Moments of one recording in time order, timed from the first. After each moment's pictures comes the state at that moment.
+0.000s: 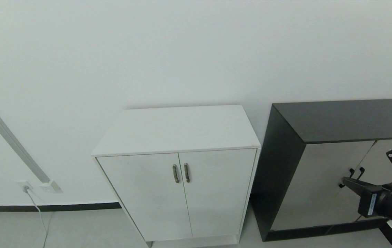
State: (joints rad) left arm 0.00 0.00 0.00 0.00 0.00 0.01; right arm 0.25 1.31 -0.24 -0.79 -0.04 0.08
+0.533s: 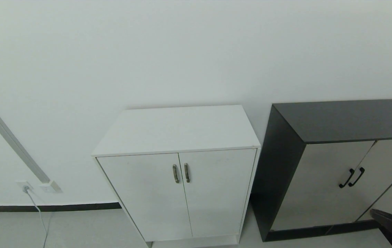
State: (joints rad) left arm 0.00 0.00 0.00 0.00 0.00 0.01; right arm 0.23 1.00 -0.13 -0.50 -0.03 0.06
